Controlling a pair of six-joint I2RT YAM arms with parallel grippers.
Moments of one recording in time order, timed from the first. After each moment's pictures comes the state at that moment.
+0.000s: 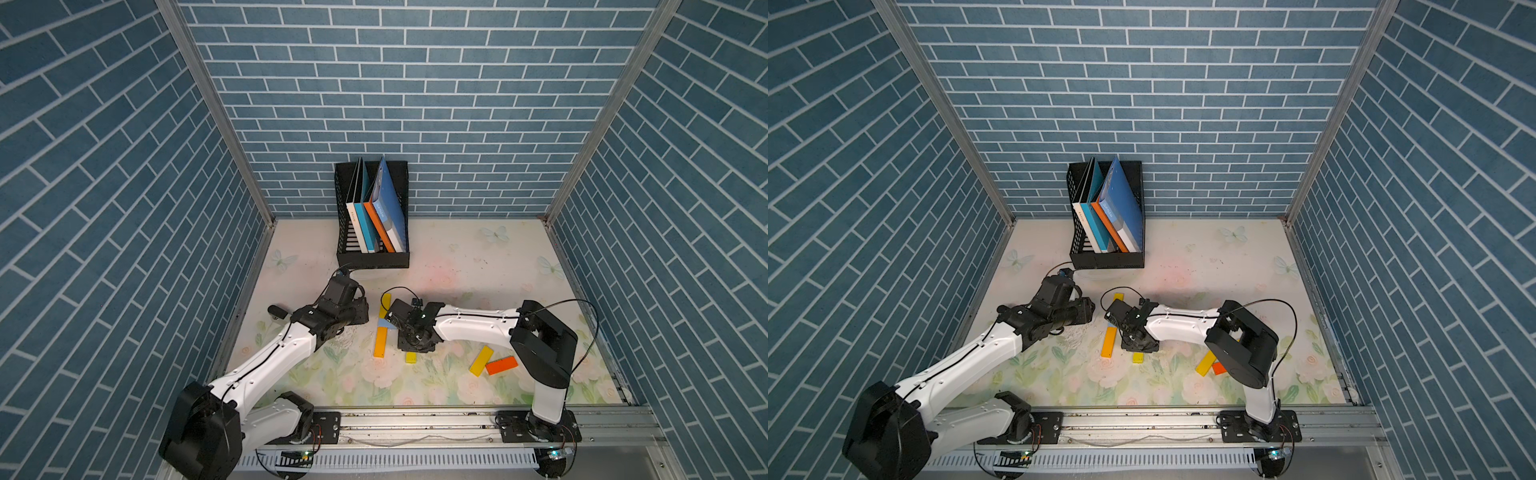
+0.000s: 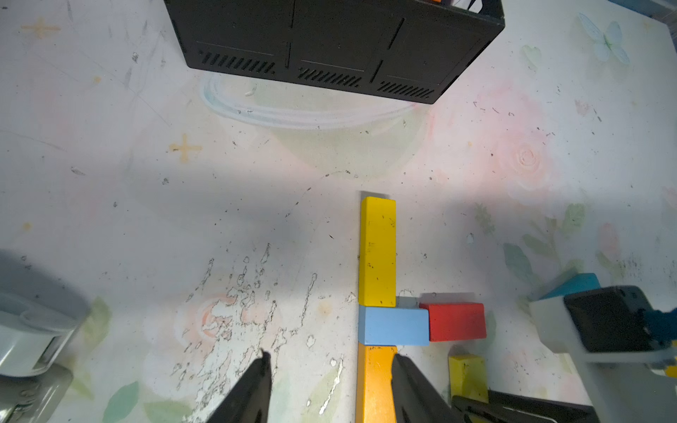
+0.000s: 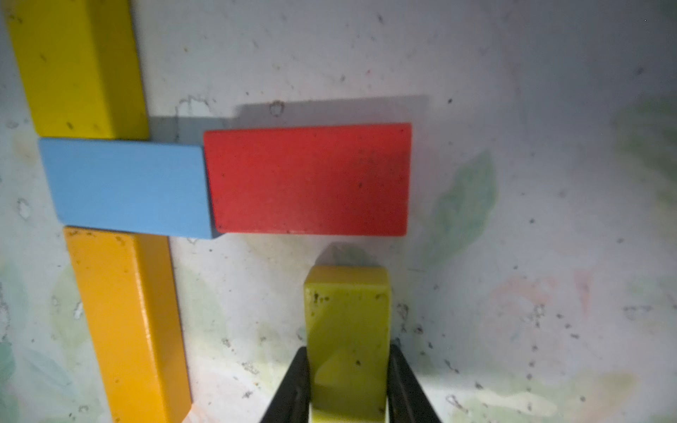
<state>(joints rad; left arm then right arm) -0.50 1.14 0.72 -0.45 -0.08 -0.53 1.11 1.89 1.22 -0.66 0.09 1.07</state>
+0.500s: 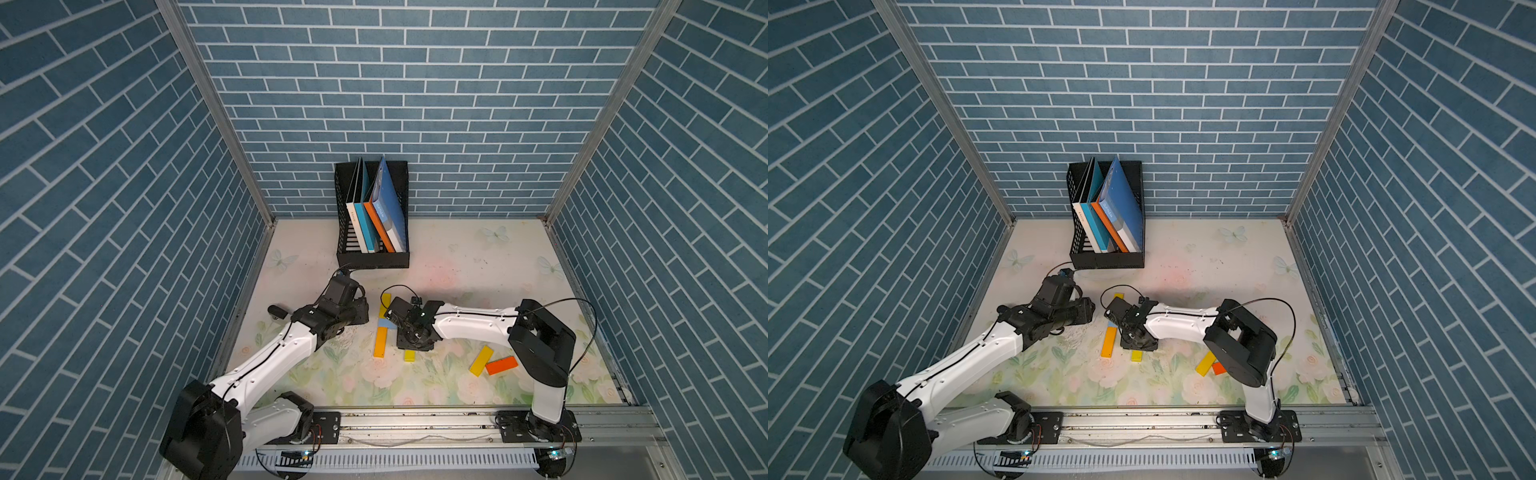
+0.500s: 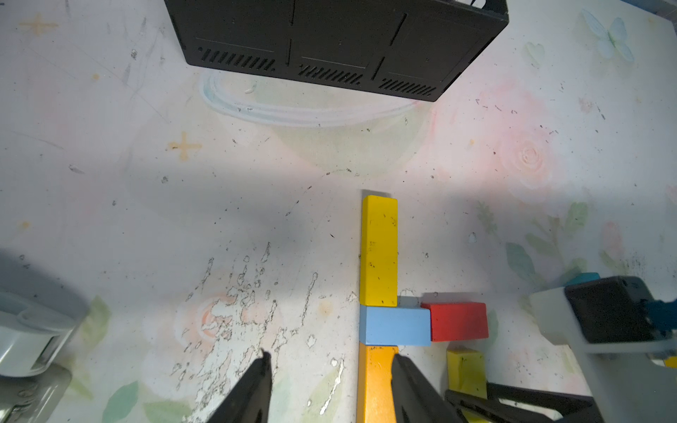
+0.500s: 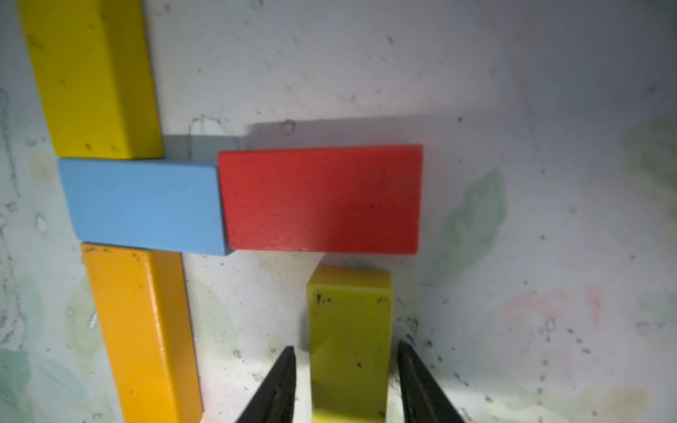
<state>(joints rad) -0.50 1.15 0.72 -0.45 -0.08 -0.53 1.10 1.90 1.24 -0.65 0.08 1.08</state>
